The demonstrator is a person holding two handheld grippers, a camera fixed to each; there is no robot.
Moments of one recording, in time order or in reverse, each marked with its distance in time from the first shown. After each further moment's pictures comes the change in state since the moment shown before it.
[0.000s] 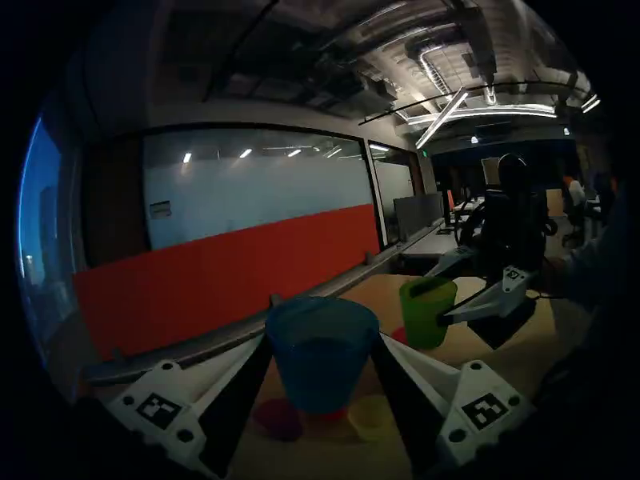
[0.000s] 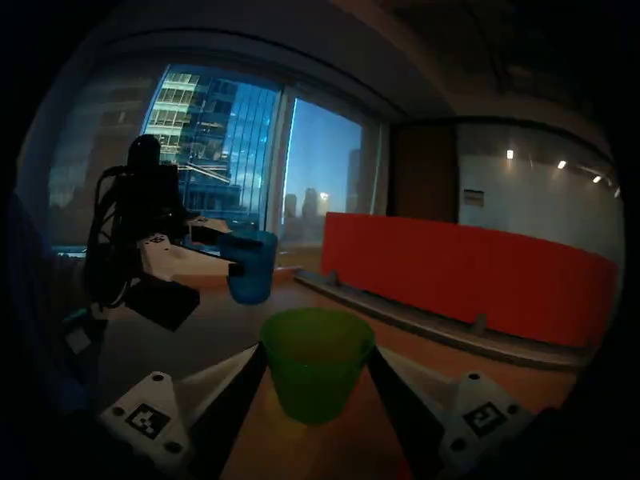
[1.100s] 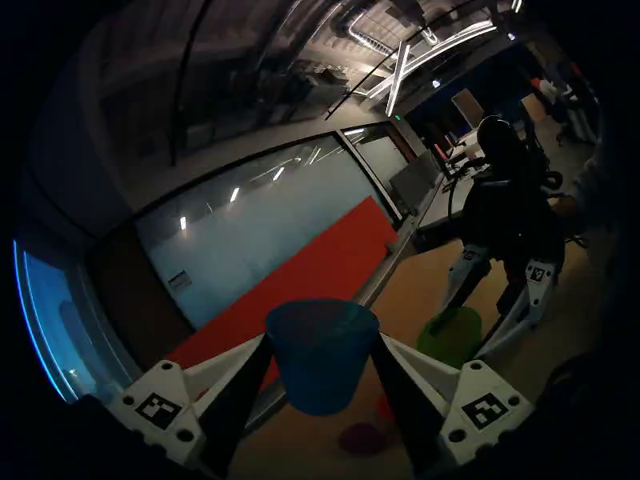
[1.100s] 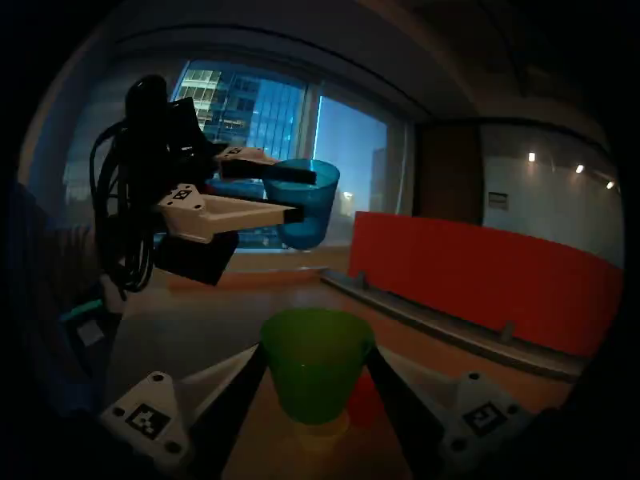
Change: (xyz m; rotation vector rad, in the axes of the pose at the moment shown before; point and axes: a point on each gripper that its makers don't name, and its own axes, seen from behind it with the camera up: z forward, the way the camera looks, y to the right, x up) left arm 0.073 -0.005 0.010 0.074 0.012 0.427; right arm -0.002 -0.038 0.029 0.102 -0.011 -0.028
